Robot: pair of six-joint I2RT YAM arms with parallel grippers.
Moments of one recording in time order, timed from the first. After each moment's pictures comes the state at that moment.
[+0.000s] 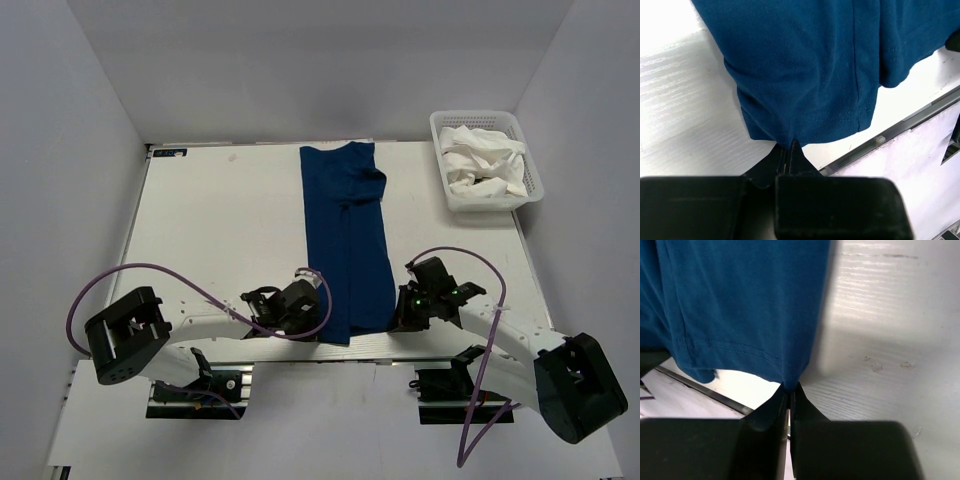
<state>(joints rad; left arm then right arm) -1.08 1.37 0.56 -0.14 0.01 -0.88 0.52 1.06 0.39 -0.46 -0.33 0.61</state>
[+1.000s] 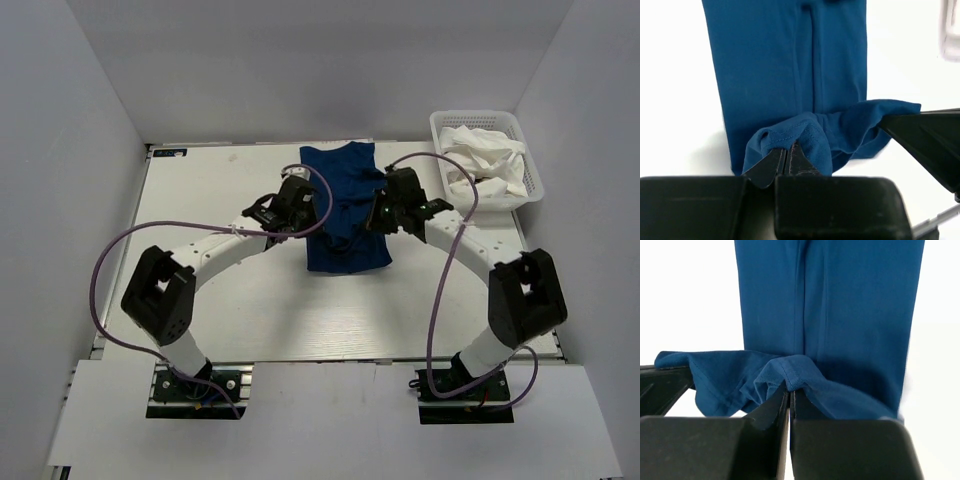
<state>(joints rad) -0.68 1.64 1.19 -0.29 -0.13 -0.73 0.49 1.55 1.09 -0.33 -0.13 0.59</state>
